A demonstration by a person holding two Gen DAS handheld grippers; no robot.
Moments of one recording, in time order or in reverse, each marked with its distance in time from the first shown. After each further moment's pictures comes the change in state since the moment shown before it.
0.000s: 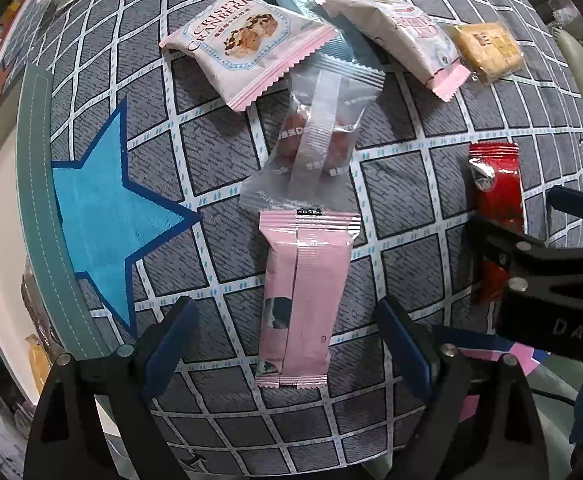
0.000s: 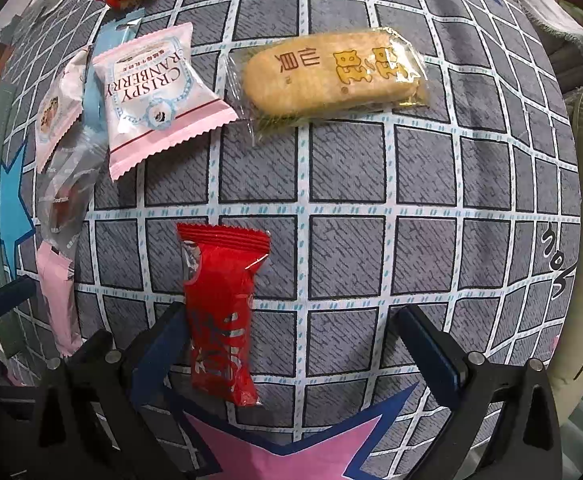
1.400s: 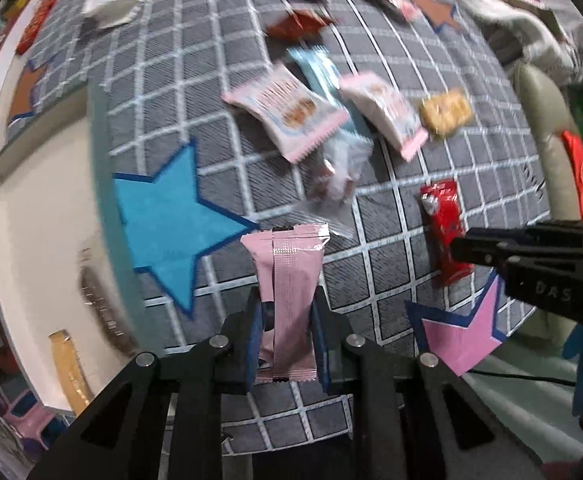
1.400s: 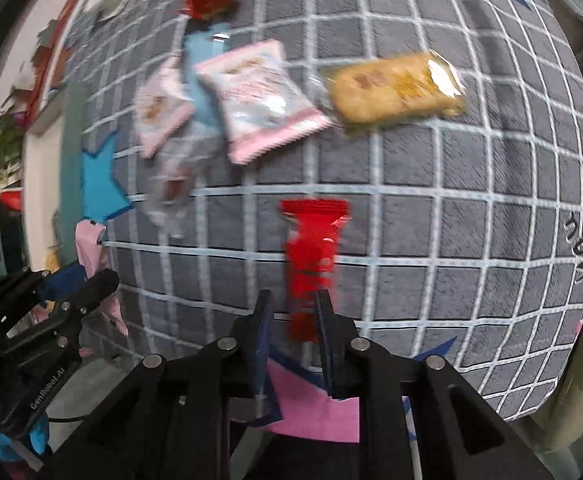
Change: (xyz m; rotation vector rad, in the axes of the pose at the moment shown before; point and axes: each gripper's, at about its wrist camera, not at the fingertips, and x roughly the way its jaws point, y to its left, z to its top) left arm -0.065 0.072 -0.024 -0.036 -0.137 -0.136; right arm -0.057 0.008 0.028 -0.042 0.054 0.276
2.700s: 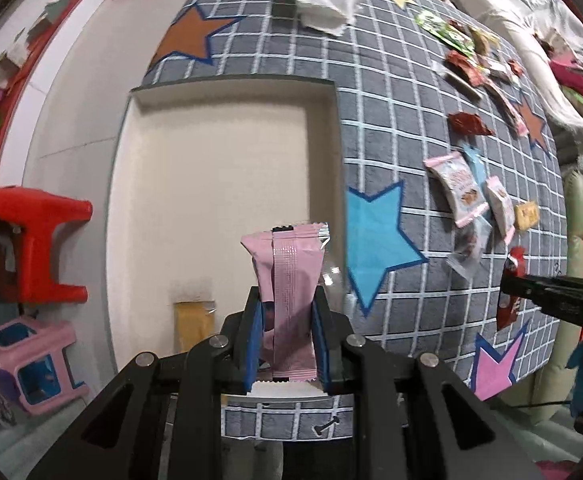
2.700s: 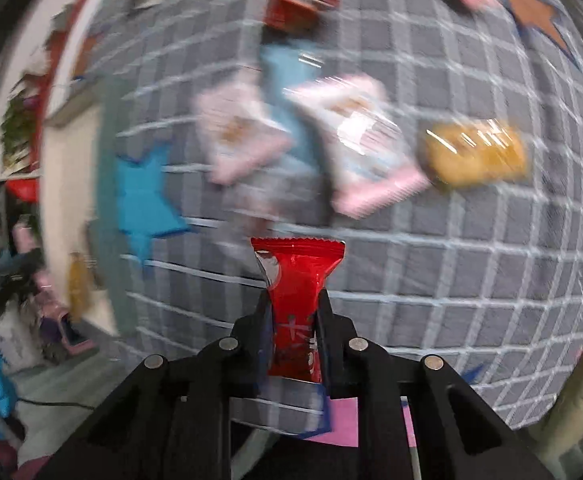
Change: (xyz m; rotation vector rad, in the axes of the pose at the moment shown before) left arm -0.052 0.150 -0.033 -0.301 -0.067 0.069; right arm 0.012 0.093 0.003 -0.141 0.025 -0.042
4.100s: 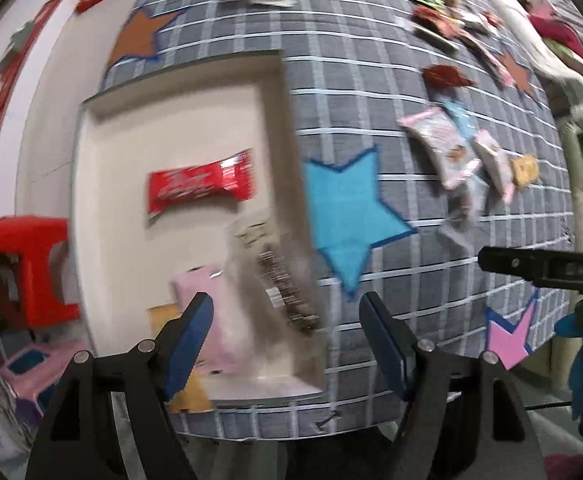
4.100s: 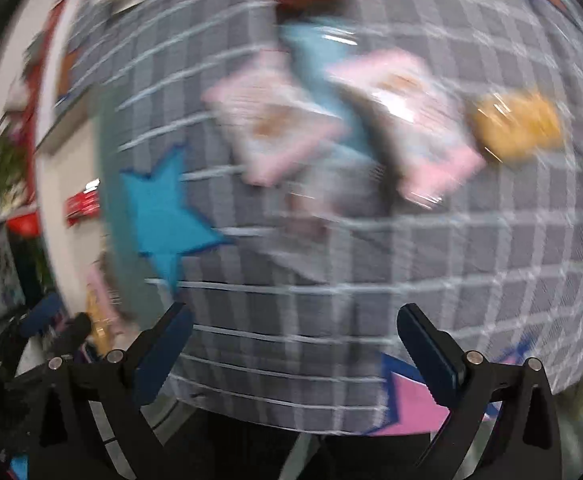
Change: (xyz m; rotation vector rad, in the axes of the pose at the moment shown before) left arm 0.015 -0.049 -0.004 0.165 0.063 -0.001; right arm 0.048 -0.034 -0.030 0.301 0.043 0.051
